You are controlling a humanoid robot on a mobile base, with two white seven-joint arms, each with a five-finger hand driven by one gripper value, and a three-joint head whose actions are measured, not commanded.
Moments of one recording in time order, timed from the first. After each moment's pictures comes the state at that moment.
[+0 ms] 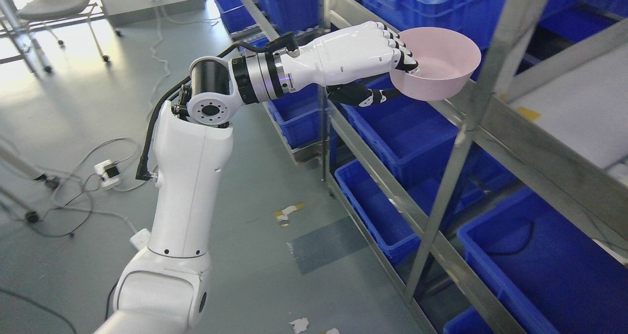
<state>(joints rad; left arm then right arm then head) -0.81 0.00 -0.15 -1.47 -0.48 -0.78 -0.93 0.00 0.00 0.05 0.00 0.05 -0.08 -0.02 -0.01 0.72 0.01</state>
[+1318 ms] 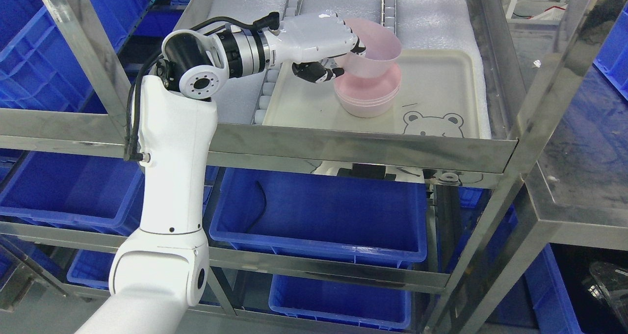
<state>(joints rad) -0.89 0.00 -0.03 -1.36 -0.91 -0.78 -0.99 0.00 0.00 0.05 0.00 0.05 -0.08 -0.02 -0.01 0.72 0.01</state>
